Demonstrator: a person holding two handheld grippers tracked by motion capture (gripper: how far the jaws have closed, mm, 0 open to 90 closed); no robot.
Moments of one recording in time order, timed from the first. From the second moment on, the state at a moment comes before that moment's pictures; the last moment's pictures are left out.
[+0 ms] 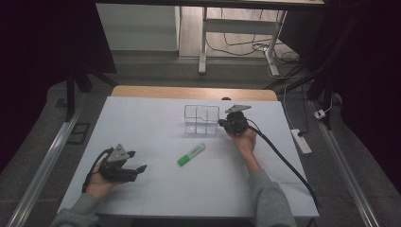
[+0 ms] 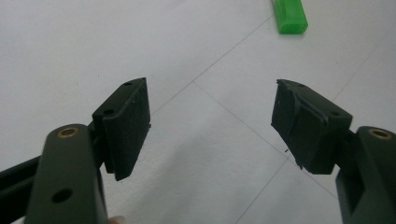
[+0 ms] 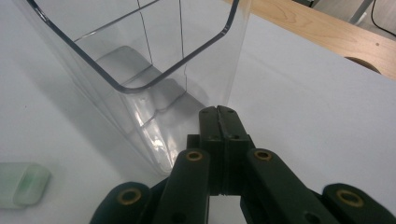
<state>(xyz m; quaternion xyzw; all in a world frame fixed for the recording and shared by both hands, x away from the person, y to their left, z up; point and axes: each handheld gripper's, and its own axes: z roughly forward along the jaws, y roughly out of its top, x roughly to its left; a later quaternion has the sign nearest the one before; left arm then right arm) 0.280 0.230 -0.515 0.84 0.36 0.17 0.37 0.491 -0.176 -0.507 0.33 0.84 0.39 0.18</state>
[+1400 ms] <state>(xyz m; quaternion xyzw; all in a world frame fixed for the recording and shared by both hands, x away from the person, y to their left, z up) 0.280 0.233 -0.517 0.84 0.37 0.17 0.36 0.470 -0.186 -0.495 0.32 0.84 0.39 0.19</state>
